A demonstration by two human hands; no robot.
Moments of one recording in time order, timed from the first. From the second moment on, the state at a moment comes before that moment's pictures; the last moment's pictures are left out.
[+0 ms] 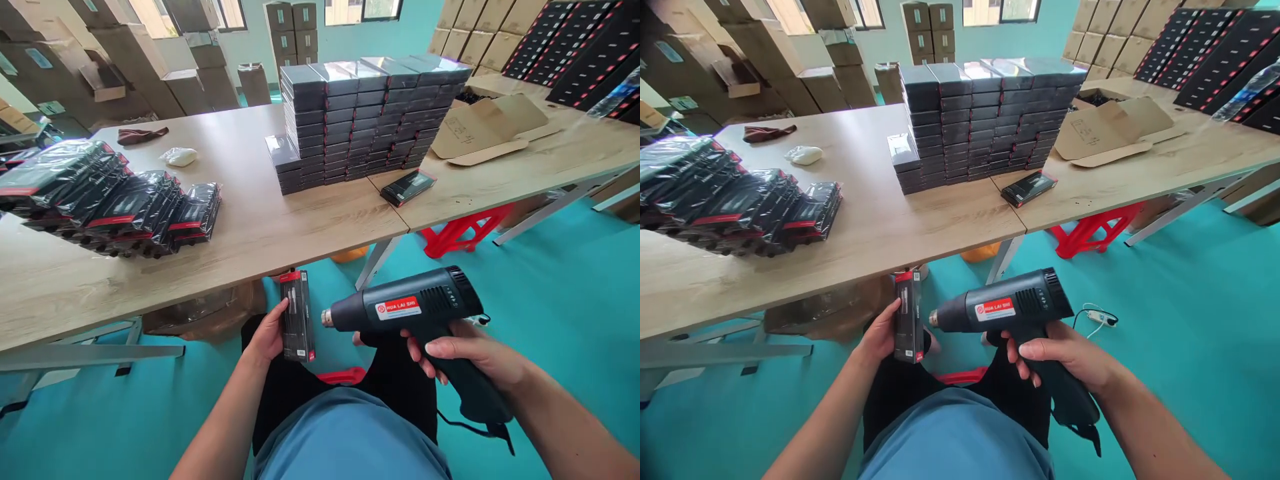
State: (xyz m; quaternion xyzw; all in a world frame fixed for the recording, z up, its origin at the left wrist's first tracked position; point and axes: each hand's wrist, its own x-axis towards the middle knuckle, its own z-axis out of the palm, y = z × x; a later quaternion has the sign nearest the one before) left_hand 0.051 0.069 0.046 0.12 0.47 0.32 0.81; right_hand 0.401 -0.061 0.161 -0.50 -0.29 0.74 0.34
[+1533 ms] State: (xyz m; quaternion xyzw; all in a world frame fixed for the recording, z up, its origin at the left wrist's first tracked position) left_hand 0.039 0.064 -0.005 -0.04 0.42 0.56 0.71; right_hand 0.335 -0.054 0.124 -0.53 -0.35 0.69 0.35
